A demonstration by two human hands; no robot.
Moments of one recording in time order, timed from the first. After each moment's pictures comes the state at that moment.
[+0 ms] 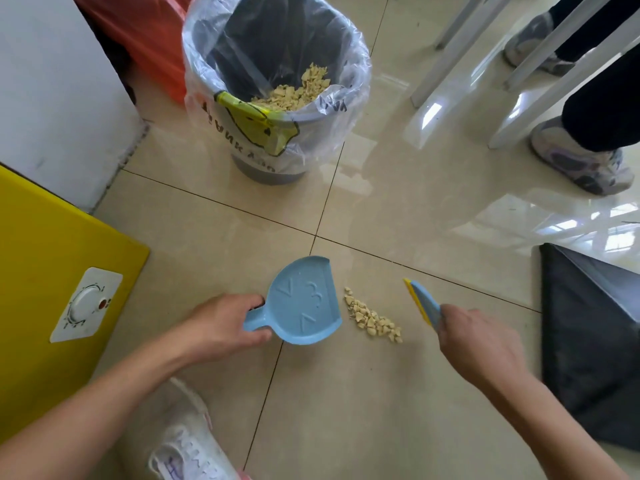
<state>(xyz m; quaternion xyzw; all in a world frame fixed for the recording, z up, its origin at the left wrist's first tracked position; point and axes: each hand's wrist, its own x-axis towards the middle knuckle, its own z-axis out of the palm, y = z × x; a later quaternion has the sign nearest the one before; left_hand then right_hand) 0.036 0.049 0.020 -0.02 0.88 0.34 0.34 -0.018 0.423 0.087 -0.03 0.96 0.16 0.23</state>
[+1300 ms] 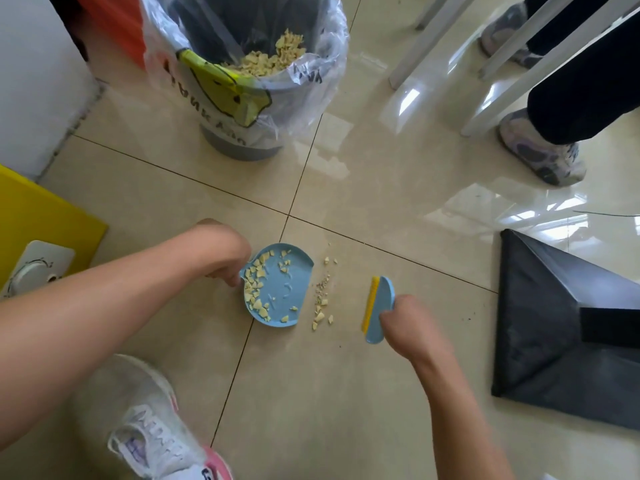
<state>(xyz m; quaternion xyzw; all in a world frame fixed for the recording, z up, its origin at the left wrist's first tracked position) -0.070 0.099 0.029 0.08 0.83 -0.15 0.54 -0.009 0.380 0.083 0.18 0.92 -0.07 0.35</state>
